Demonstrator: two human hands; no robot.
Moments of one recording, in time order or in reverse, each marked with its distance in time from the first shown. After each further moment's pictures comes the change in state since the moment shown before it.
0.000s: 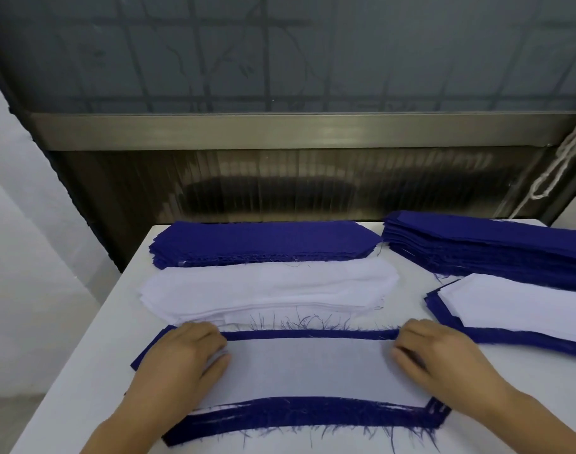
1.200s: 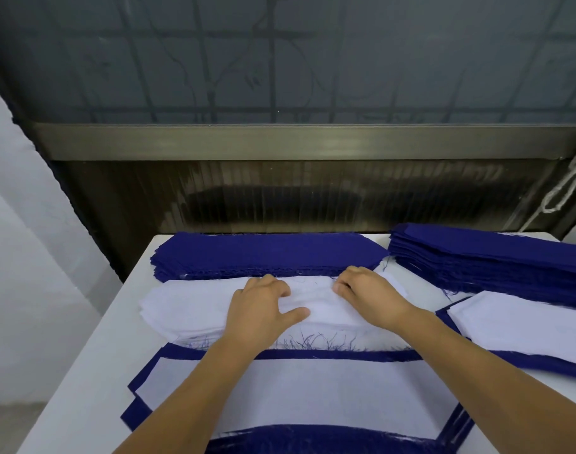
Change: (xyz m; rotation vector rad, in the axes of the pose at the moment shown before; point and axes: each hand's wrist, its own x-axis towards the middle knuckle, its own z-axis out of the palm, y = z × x) left_hand 0.128 0.031 0.060 -0.098 -0.075 -0.237; right_hand 0.151 0.000 0.042 0.135 -0.231 0.120
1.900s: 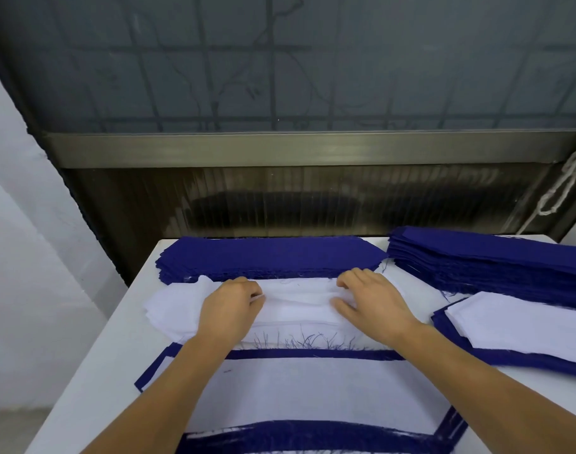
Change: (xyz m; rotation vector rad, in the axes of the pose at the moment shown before) left_hand -0.004 -0.035 -0.022 0.056 0.091 -0.054; right_hand -0.022 -0.005 0.005 -0.152 0.234 -0.067
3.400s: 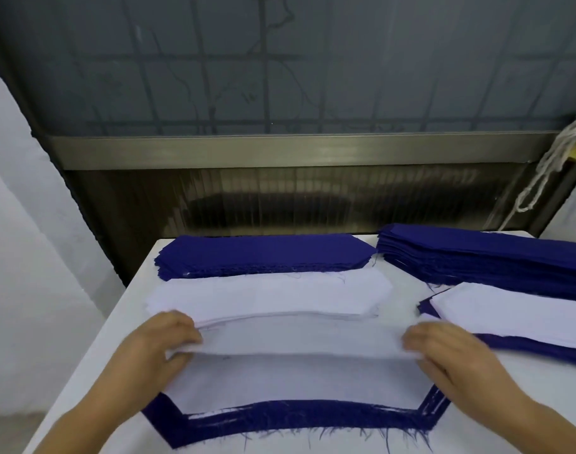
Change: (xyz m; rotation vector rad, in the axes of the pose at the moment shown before) left_hand -0.109 -0.053 -0.089 -0.157 -0.019 0.241; right_hand -0.147 0.031 -0.057 0.037 0.299 -0.258
